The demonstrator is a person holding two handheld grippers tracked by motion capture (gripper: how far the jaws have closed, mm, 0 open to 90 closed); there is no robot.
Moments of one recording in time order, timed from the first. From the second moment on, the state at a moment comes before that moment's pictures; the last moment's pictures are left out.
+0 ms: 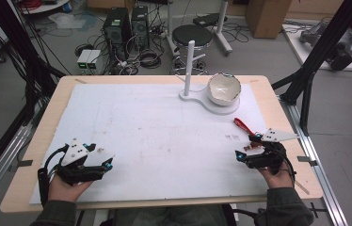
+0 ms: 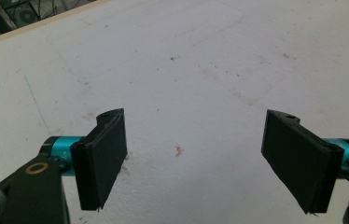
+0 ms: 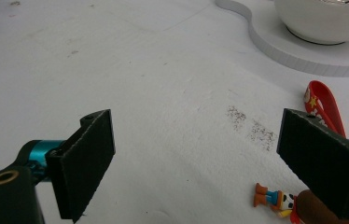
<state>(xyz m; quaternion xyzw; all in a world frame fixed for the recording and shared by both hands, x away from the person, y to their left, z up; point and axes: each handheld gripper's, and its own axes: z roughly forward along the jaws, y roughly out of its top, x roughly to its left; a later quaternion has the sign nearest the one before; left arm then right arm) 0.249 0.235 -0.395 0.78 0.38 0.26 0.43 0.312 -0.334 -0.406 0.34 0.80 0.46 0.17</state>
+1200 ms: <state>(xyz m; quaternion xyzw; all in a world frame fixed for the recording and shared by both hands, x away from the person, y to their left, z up) 0.243 0.235 -0.393 0.78 0.38 0.26 0.43 0.317 -0.331 -0.390 0.34 0.81 0.44 0.17</state>
